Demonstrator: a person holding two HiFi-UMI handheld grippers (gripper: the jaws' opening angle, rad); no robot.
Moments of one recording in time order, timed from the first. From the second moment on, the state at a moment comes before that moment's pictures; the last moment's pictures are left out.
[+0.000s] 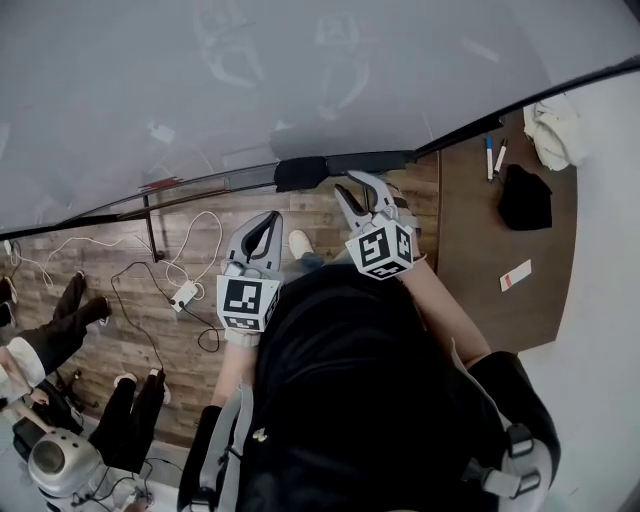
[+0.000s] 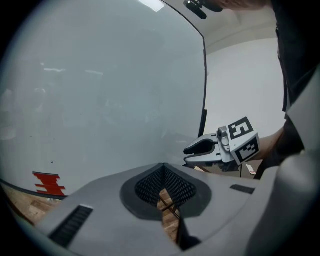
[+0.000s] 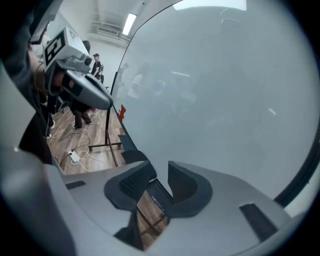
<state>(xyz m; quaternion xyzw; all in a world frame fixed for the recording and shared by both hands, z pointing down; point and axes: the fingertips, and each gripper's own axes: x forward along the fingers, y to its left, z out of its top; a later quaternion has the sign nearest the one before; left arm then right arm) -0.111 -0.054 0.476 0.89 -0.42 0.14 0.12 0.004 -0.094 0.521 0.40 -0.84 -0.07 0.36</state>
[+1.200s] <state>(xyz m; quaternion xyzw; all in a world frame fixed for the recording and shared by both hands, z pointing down) 0.054 -0.060 0.418 0.95 -0.28 0.11 0.09 0.183 -0.015 0.404 0.57 -0.81 0.12 0.12</state>
